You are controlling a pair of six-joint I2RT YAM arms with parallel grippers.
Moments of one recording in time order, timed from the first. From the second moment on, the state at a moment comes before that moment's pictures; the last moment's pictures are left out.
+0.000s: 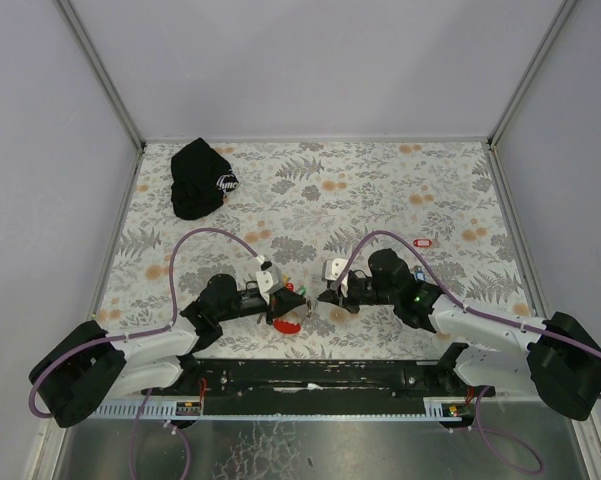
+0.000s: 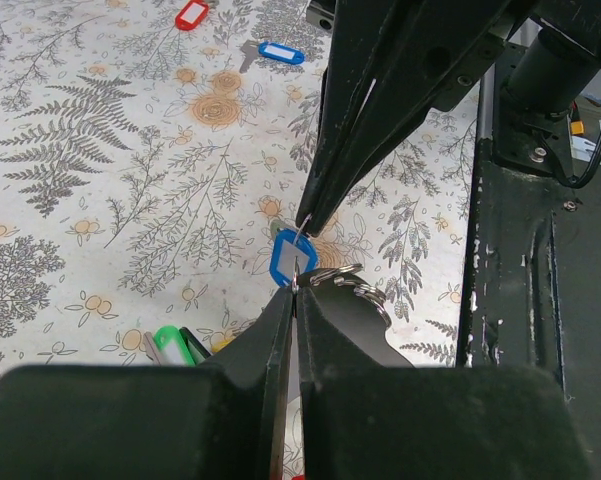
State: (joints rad) left arm -0.77 1.08 0.15 0.80 0.52 -0.05; right arm 0.84 1.13 0.47 0.20 -0.52 -0.35
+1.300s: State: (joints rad) left arm -0.77 1.11 0.16 0.80 0.56 -0.05; right arm 0.87 1.15 0.48 0.20 -0.51 -0.37
